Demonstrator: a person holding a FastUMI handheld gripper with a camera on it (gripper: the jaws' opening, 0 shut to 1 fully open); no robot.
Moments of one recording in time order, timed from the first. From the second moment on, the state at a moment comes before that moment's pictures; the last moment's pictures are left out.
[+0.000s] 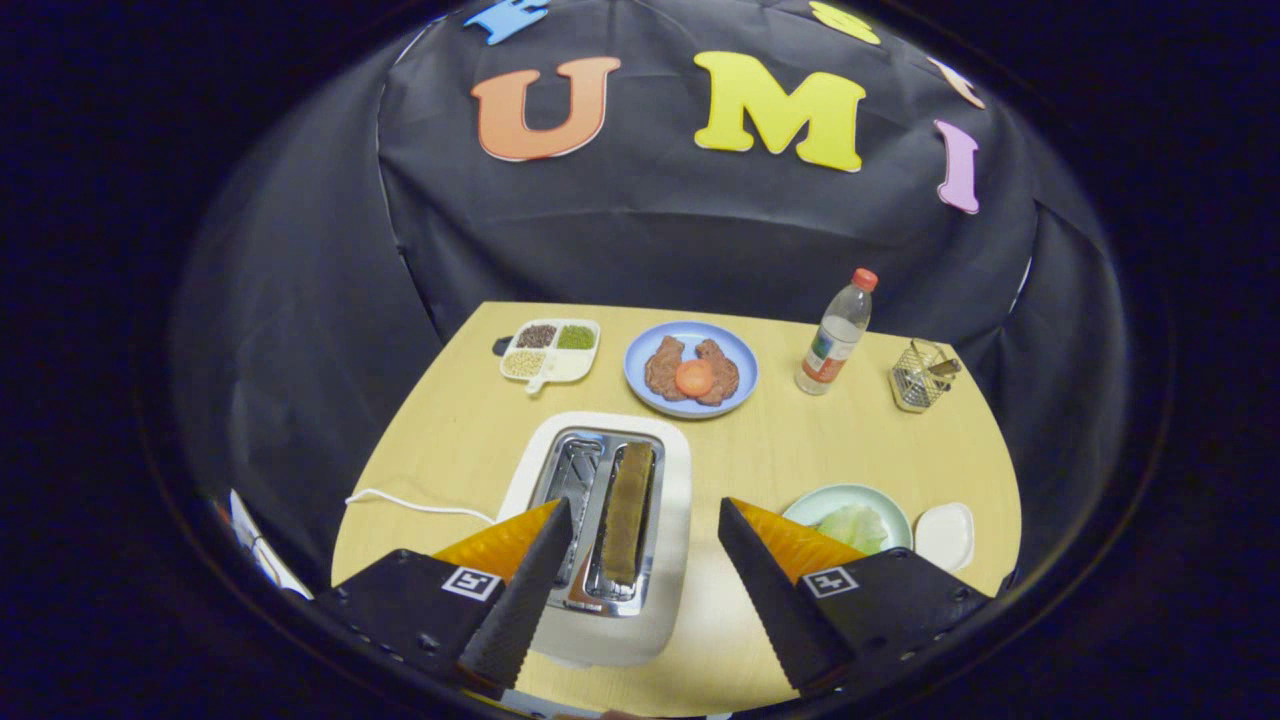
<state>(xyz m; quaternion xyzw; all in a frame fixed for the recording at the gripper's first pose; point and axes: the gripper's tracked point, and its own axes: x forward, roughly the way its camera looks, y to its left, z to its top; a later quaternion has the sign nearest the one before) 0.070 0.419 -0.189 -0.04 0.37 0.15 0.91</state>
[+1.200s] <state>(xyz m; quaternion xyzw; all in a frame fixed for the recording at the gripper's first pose) 0.062 0.404 -0.130 0.00 0.36 0.18 0.91</state>
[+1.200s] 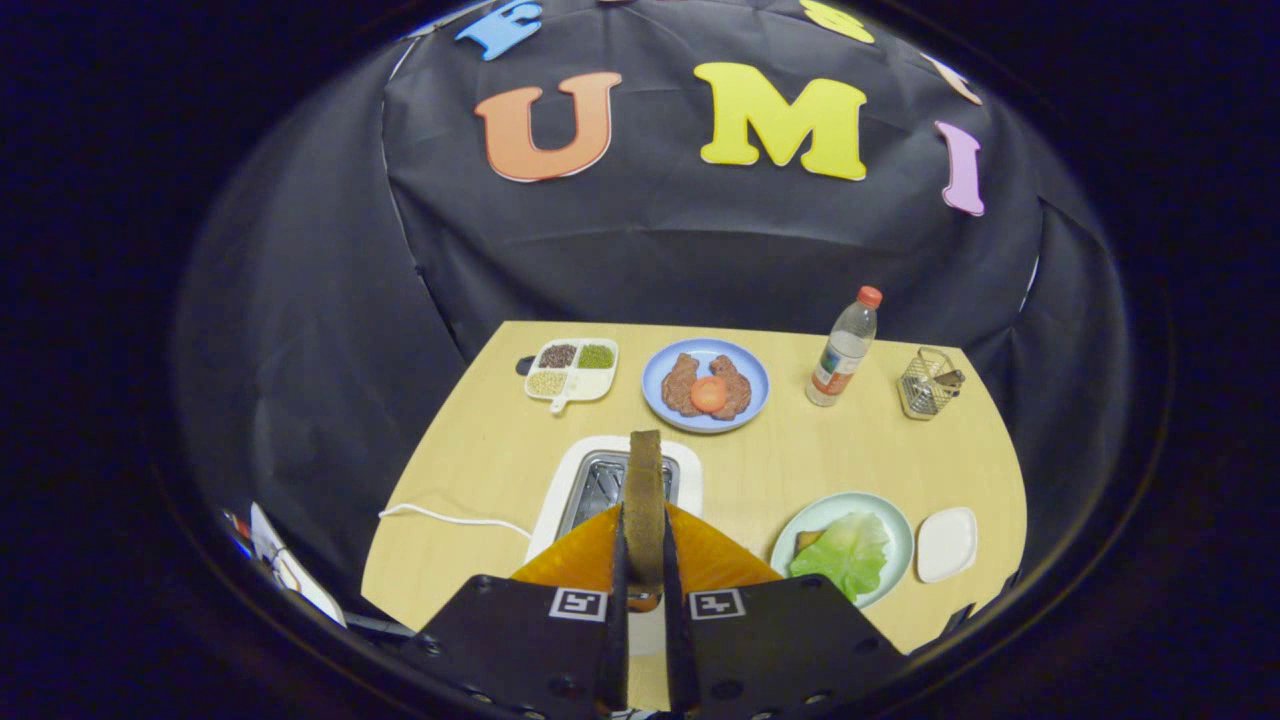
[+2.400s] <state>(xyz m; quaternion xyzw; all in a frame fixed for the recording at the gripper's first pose) 0.100 0.240 -0.231 0.07 0.44 0.07 0.89</state>
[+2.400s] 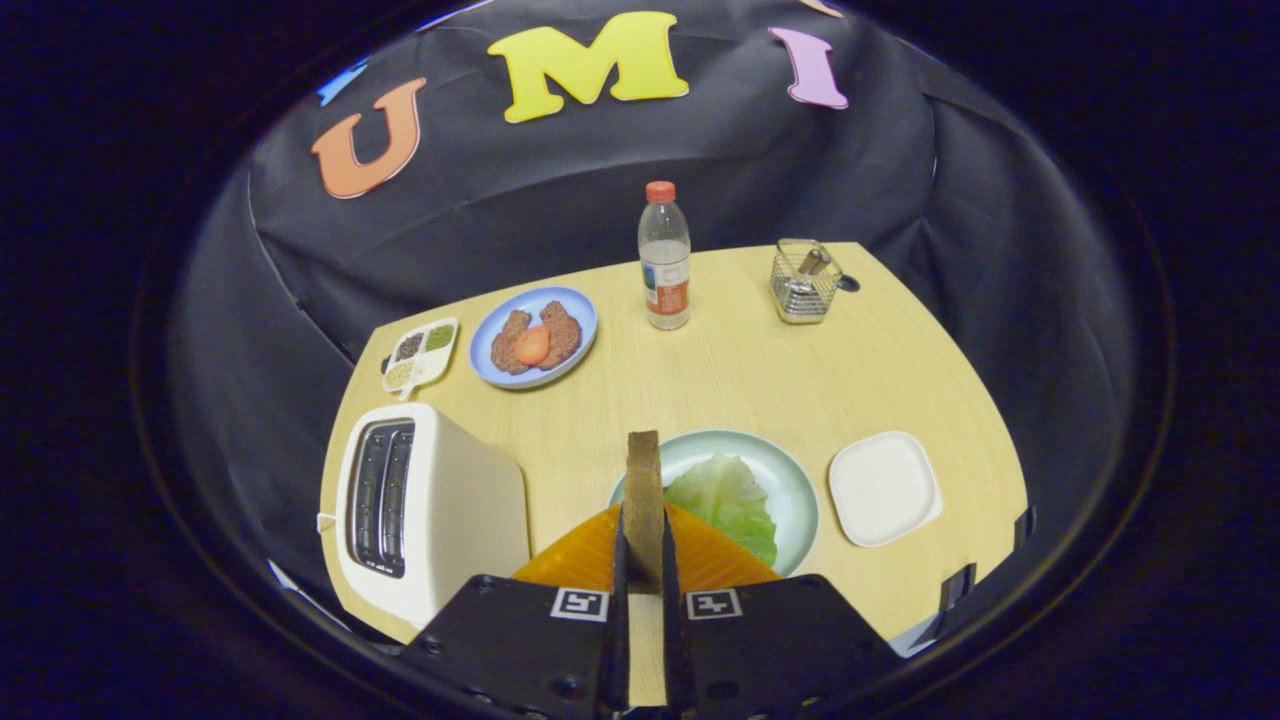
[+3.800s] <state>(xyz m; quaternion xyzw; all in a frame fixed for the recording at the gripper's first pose) 0.130 0.164 -0.335 0.08 0.48 0.04 0.87</state>
